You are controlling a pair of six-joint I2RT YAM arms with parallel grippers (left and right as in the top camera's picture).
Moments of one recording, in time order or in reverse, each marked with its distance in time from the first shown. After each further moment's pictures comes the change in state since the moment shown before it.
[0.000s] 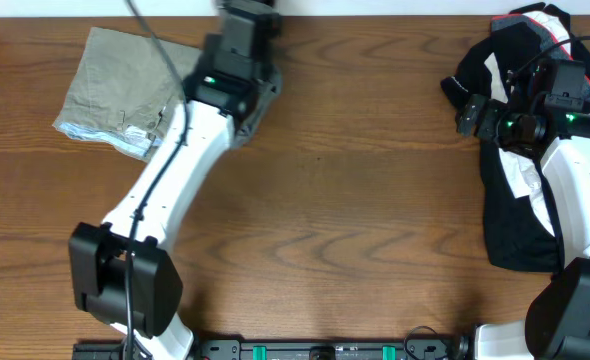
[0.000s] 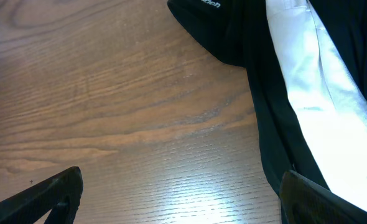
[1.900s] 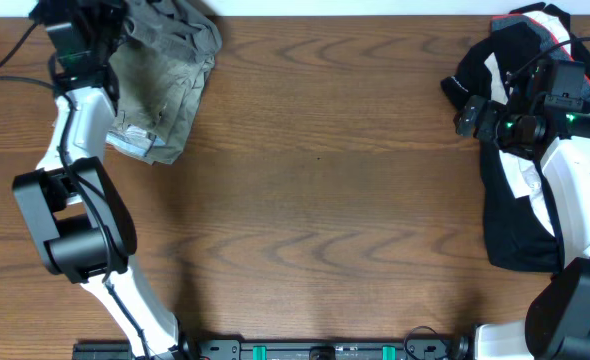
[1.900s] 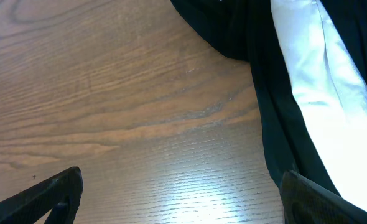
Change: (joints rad) left arm 0.573 0.277 -0.010 0.728 0.632 -0.944; right arm 0.000 0.000 0.000 -0.015 -0.011 0.000
